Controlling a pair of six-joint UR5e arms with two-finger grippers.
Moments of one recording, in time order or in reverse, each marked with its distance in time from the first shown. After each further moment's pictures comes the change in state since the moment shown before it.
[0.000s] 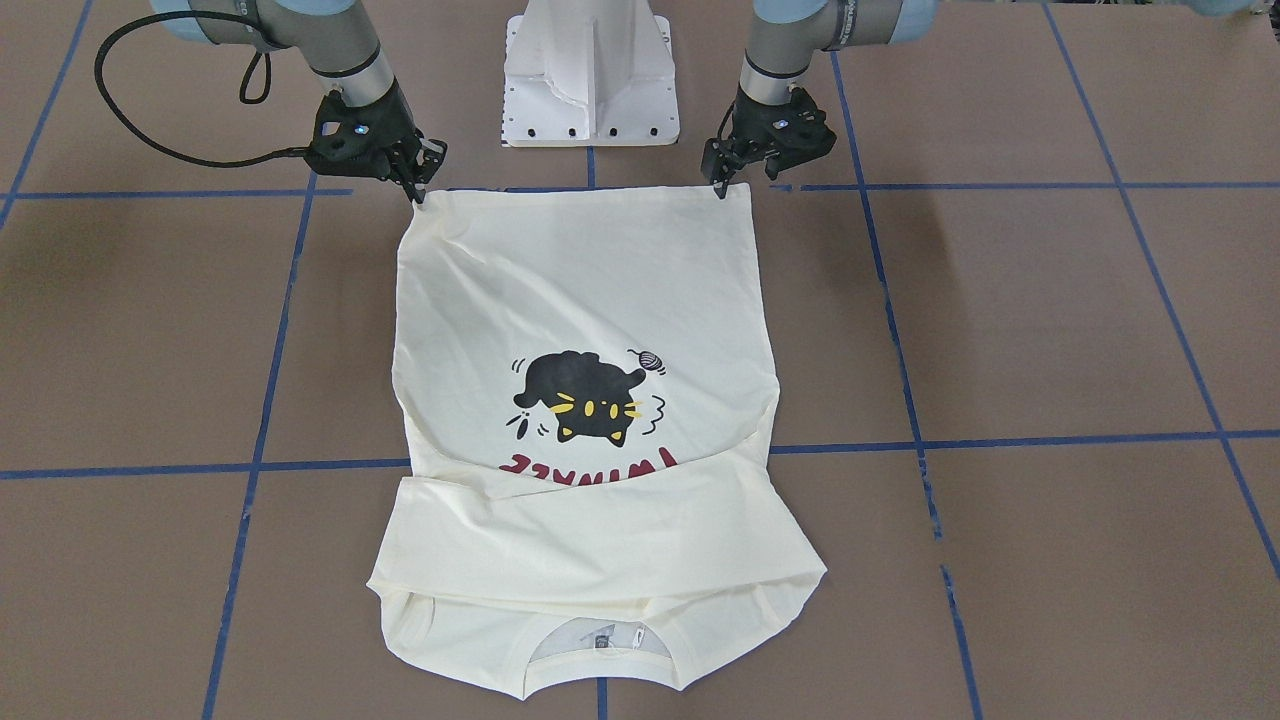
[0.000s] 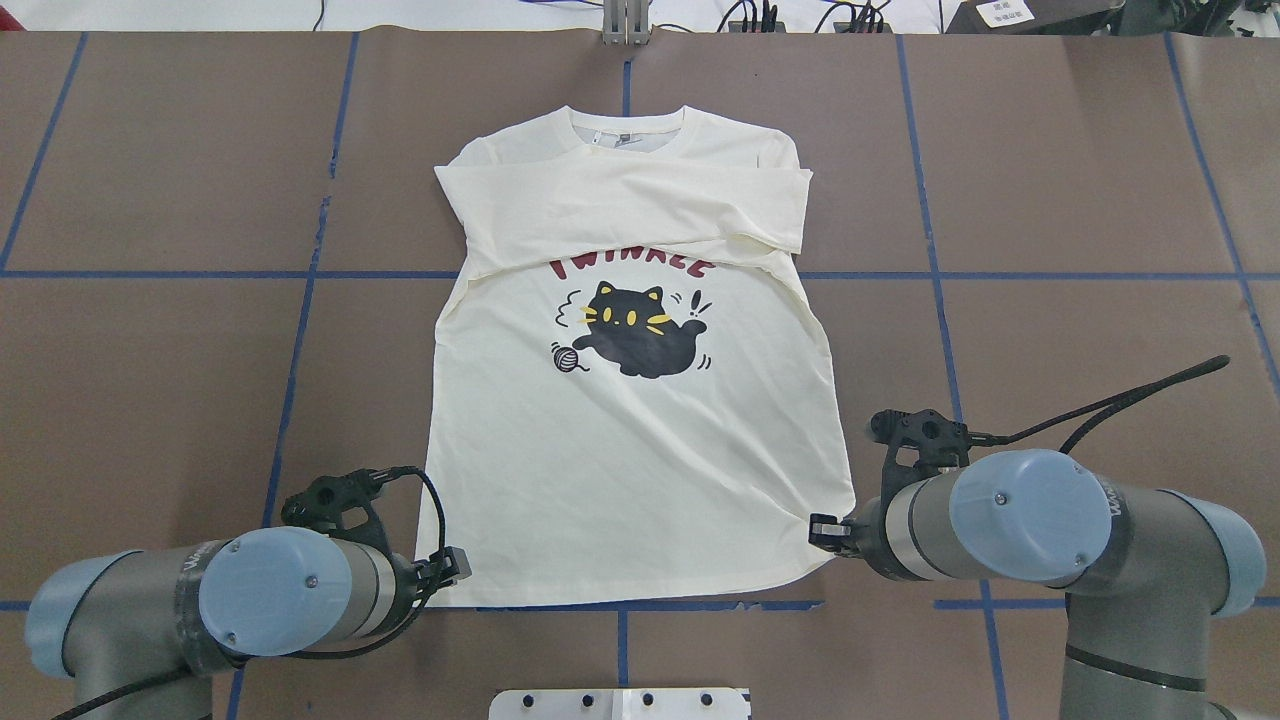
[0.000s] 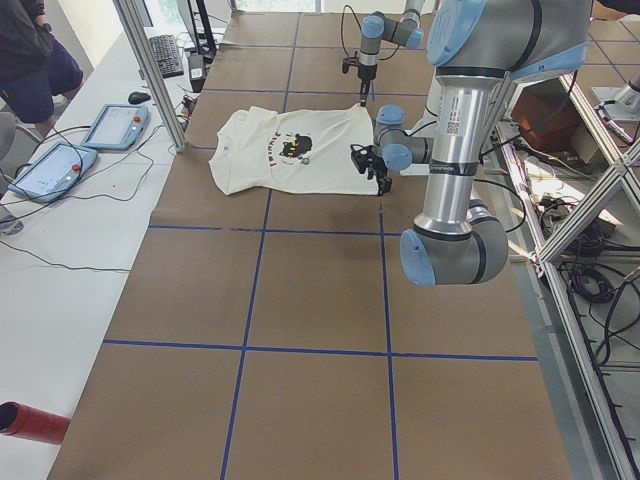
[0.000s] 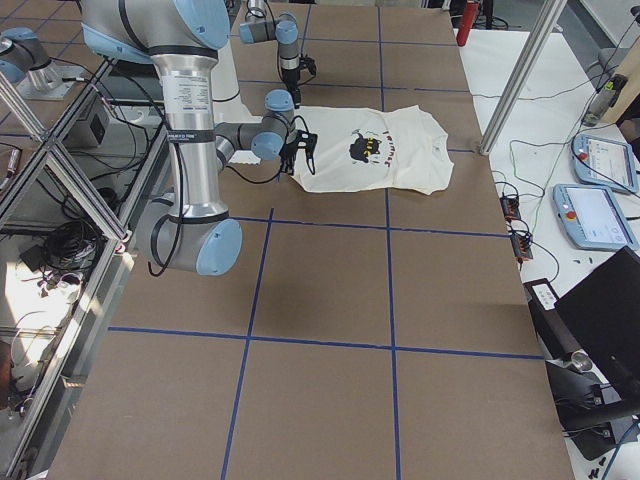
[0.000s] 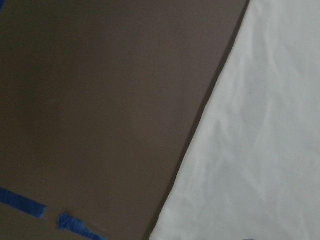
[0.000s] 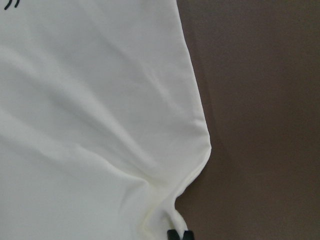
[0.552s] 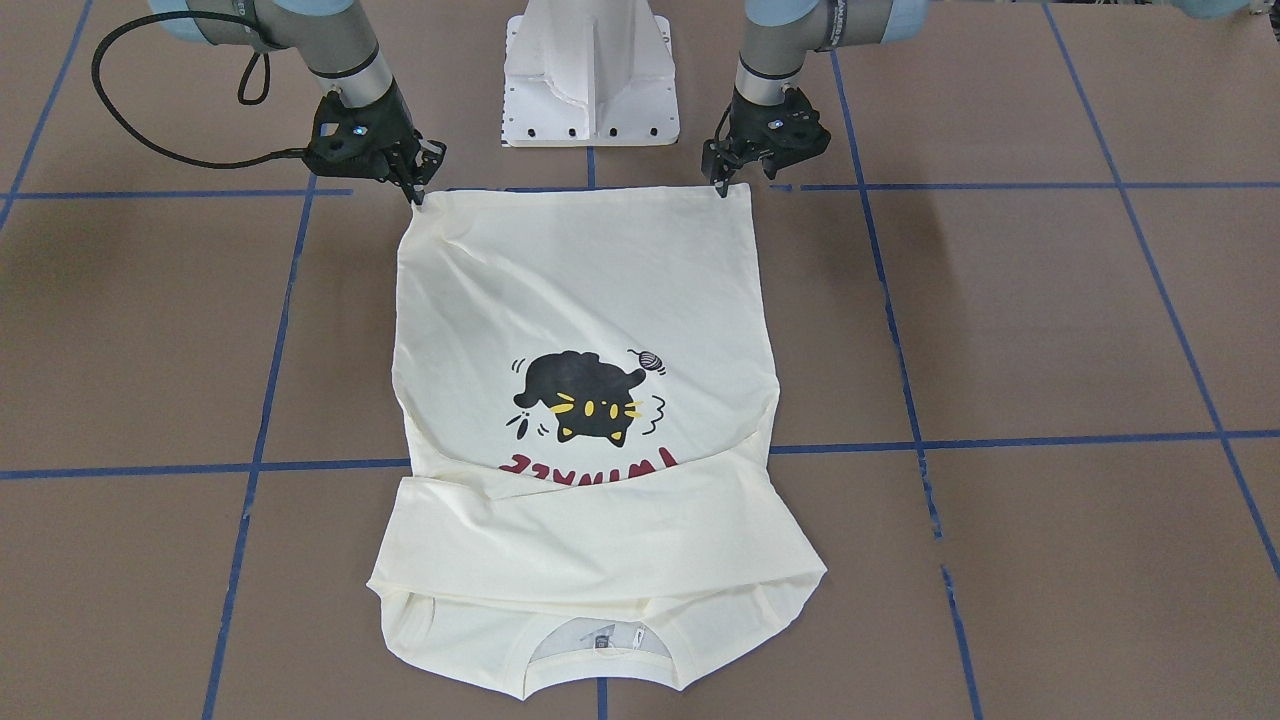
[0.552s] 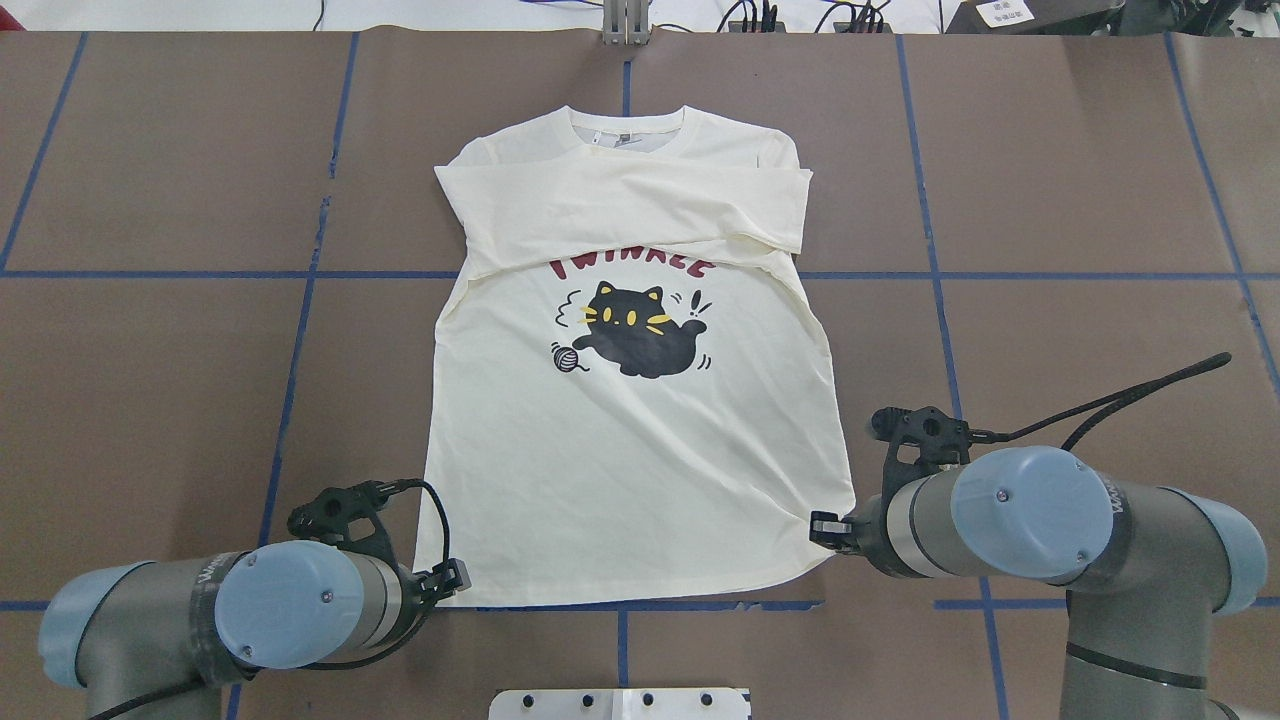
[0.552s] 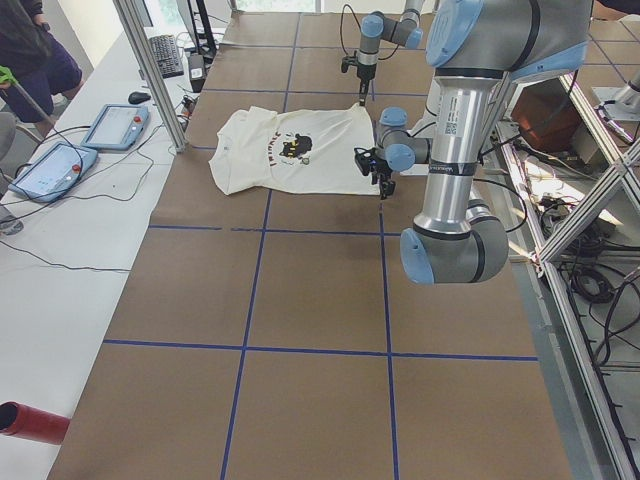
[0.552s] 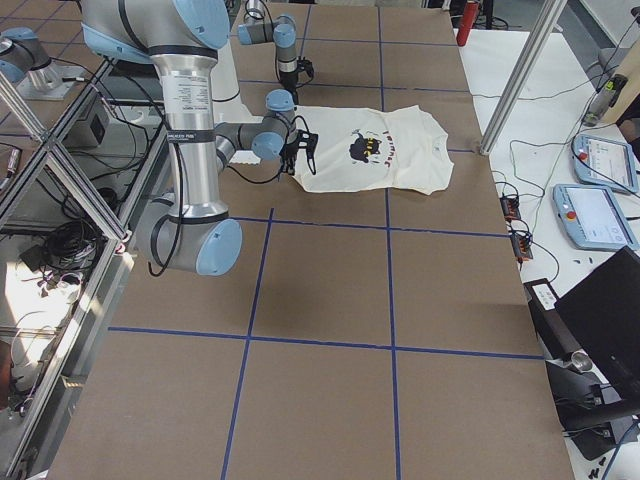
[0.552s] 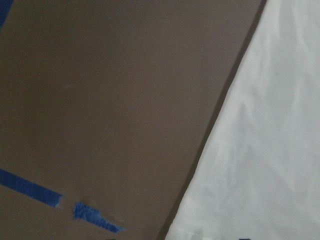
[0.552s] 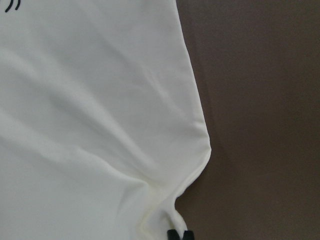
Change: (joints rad) left arm 0.018 -0.008 0.019 0.011 0.012 0.002; right arm 0.005 0.000 0.000 0.001 0.001 -0.004
